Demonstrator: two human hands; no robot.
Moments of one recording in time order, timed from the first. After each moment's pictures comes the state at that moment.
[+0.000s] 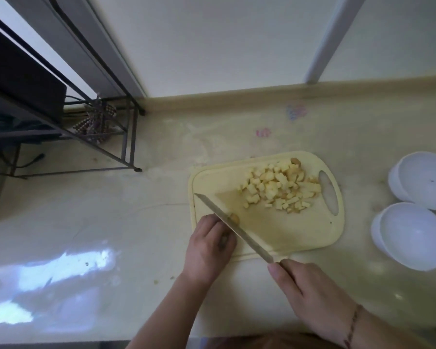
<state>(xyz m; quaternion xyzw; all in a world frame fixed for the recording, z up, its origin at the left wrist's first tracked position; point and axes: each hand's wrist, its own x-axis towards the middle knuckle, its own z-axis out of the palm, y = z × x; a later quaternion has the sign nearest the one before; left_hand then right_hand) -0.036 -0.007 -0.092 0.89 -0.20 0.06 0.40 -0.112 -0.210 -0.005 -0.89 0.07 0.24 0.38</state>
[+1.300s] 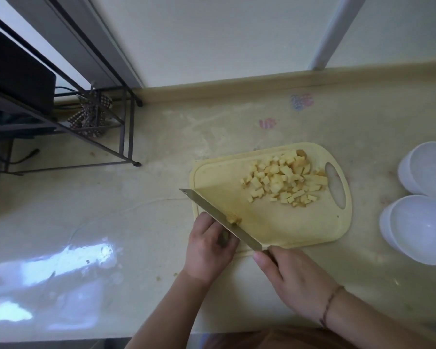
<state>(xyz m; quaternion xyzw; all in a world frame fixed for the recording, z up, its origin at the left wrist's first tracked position) -0.036 -0.004 -0.092 0.88 -0.17 0.07 0.44 -0.093 -0.185 -0.008 -0.90 0.03 0.26 0.35</state>
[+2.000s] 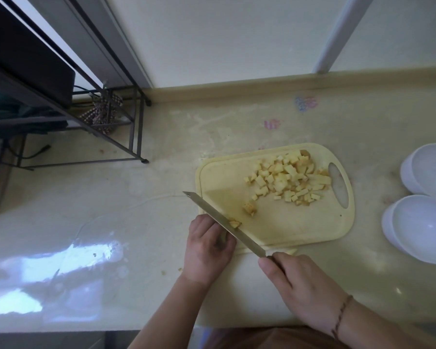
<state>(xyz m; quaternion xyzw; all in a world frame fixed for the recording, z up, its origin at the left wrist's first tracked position) -0.047 0.007 -0.093 0.90 -0.16 0.10 0.39 -0.108 -0.184 -0.004 -0.89 0.03 0.23 0.38</state>
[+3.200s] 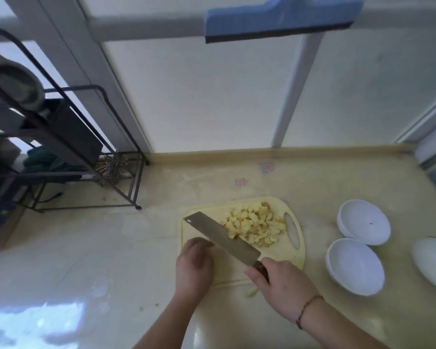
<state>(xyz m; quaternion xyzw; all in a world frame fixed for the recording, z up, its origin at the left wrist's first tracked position) -0.036 -0.033 -0.063 0.88 0.01 0.04 0.47 -0.087 -0.232 0.026 -0.96 0.02 0.19 0.22</state>
